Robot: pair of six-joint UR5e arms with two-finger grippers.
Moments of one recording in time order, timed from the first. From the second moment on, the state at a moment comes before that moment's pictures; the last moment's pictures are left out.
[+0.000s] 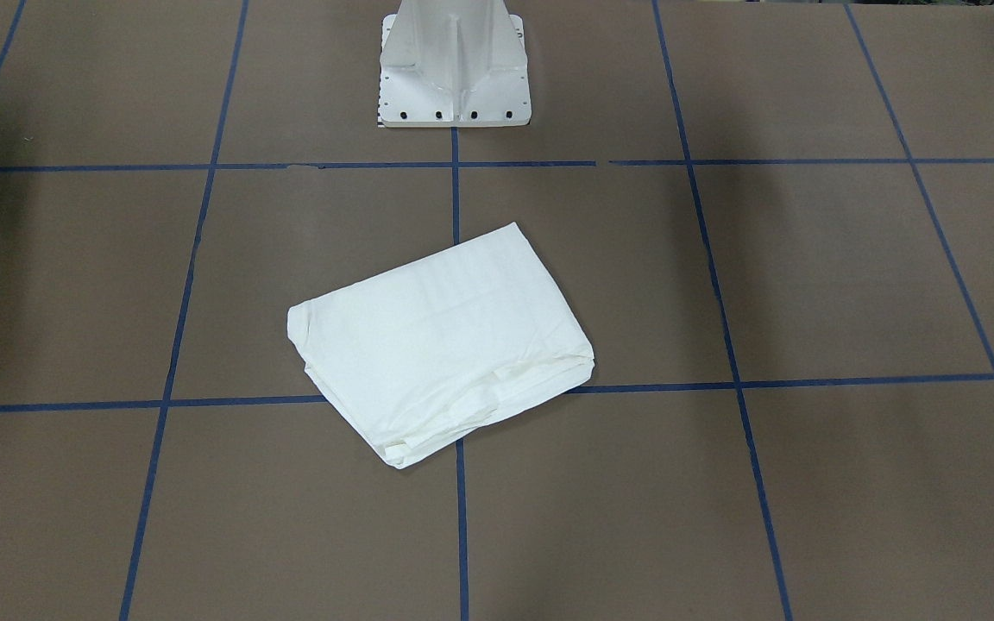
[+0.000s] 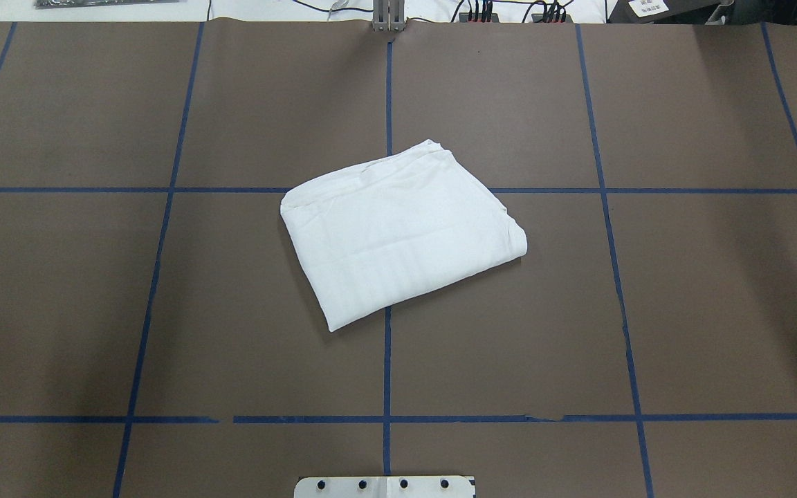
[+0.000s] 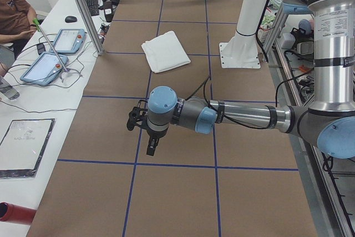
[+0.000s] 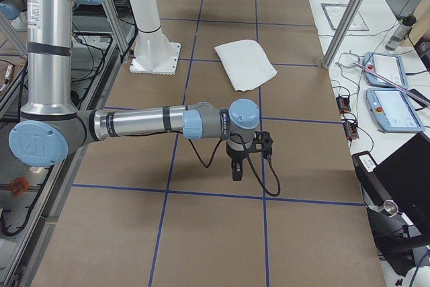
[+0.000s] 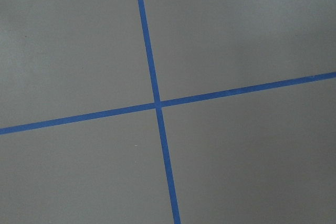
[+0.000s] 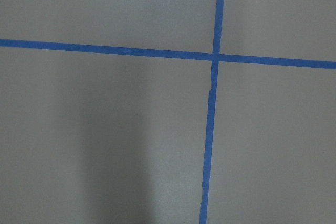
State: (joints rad) left arm -1.57 -1.45 -1.77 -1.78 -2.37 -0.04; right arm 1.47 -1.66 1.78 -1.61 2.33 0.07
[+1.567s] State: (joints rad) left arm -1.57 -1.45 -1.78 -1.78 -2.38 -0.04; right arm 1.47 -1.66 1.79 -1.61 2.37 0.07
